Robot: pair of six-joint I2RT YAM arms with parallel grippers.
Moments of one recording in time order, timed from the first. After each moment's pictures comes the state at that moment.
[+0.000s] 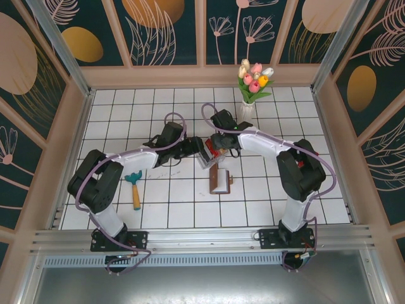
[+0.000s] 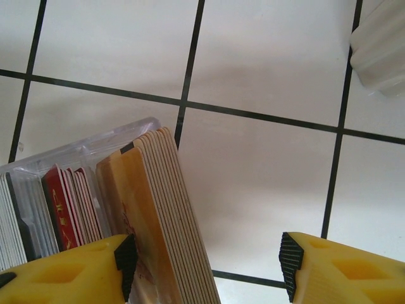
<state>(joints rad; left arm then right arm) -0.58 1.74 0.93 0.05 0.23 -0.86 0.64 1.82 1.28 -0.54 0.22 0.34</state>
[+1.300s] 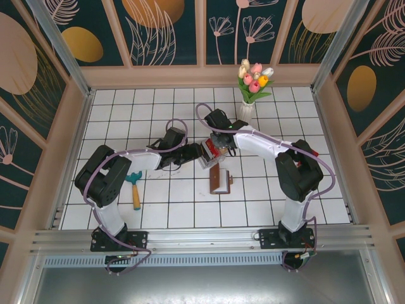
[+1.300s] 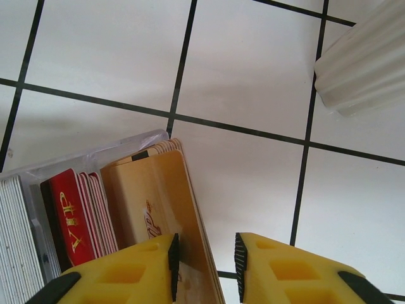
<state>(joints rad) -0.58 1.80 0.90 0.07 0.24 -0.86 0.68 1.83 1.34 -0.61 0.34 0.33</state>
